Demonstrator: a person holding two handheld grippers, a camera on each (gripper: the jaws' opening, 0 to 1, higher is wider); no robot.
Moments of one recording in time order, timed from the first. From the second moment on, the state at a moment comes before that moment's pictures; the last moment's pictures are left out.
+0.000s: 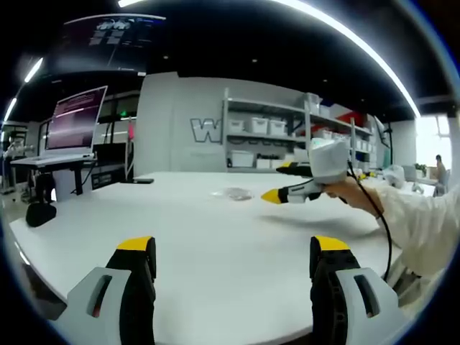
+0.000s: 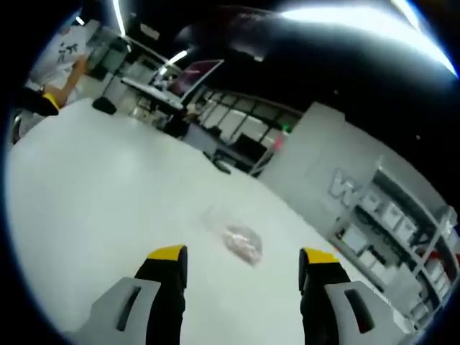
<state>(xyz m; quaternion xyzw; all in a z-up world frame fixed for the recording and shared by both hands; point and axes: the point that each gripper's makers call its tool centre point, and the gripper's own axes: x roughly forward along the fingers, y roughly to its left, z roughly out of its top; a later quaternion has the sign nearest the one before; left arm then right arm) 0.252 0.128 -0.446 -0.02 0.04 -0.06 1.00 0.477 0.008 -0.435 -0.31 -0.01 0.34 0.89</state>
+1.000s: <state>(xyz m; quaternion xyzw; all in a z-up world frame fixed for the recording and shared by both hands) 0.247 0.131 -0.451 -0.03 0.04 -0.06 1.00 0.502 0.025 -0.450 -0.18 0.03 0.34 0.92</state>
